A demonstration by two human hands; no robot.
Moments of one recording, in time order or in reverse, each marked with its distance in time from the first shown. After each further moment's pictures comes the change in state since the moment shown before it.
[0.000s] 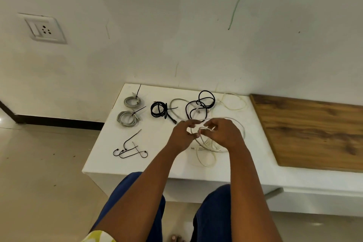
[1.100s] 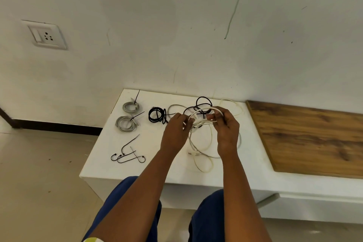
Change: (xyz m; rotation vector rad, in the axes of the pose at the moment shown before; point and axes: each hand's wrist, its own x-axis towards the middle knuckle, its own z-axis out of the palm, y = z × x) left_hand 0.010 0.012 -0.010 0.231 0.307 0.255; right_hand -0.007 -0.022 0.003 1.050 0.464 -0.141
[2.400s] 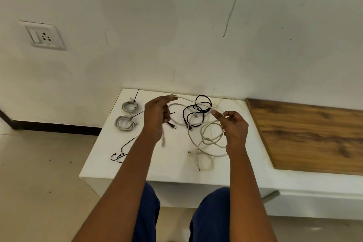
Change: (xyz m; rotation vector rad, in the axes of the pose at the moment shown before) left_hand 0.021 0.026 -0.067 -0.988 0.104 -0.419; right_hand 0.007 -0.016 -0.016 -0.128 0.180 0.273
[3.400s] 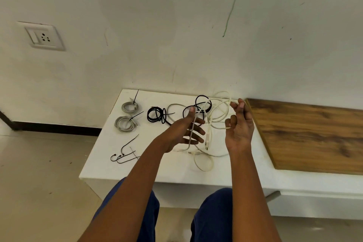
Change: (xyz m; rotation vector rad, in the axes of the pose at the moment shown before) left_hand -0.022 -0.024 0.020 0.385 -0.523 -0.373; right_hand 0.002 -0.008 0.000 0.671 -0.019 0.001
